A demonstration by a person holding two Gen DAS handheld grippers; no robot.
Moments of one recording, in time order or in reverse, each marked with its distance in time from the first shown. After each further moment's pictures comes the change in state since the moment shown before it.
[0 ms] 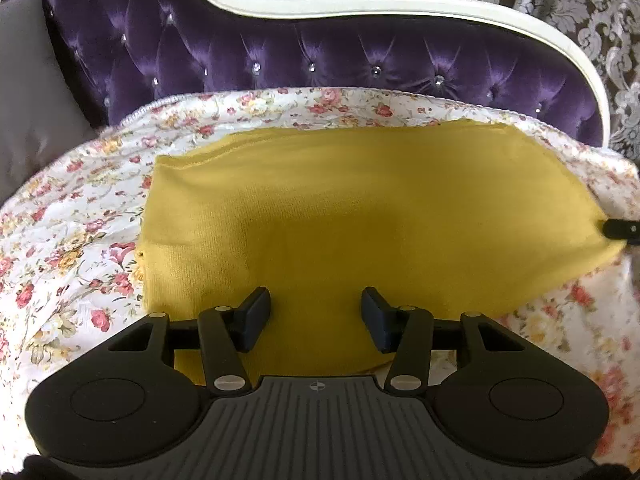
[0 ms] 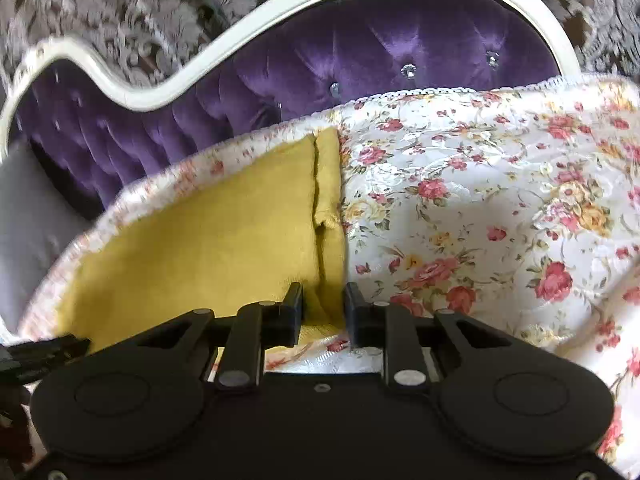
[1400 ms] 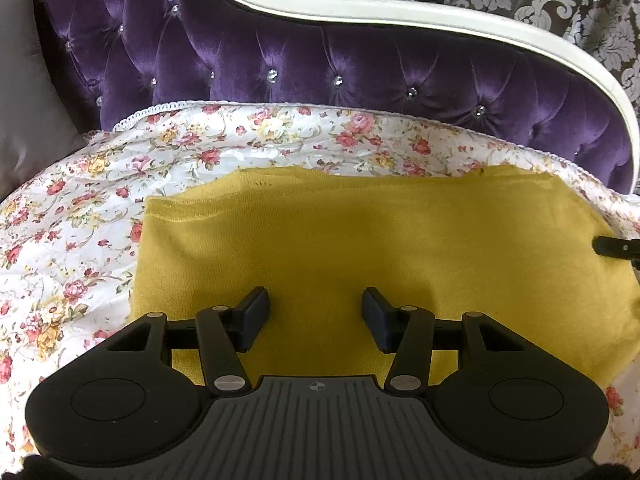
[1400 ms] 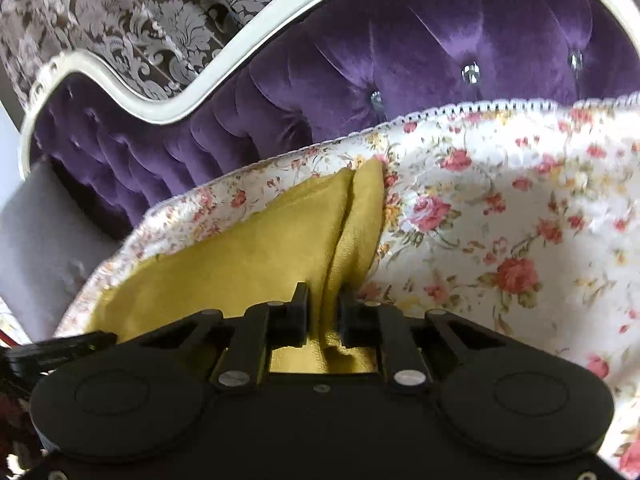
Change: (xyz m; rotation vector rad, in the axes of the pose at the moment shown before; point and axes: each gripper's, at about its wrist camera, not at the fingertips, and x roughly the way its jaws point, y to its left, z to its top) left arm 0.049 0.022 0.057 -0.056 0.003 -0.001; right arm 0.071 -0.001 0.055 -0.019 0.043 0.122
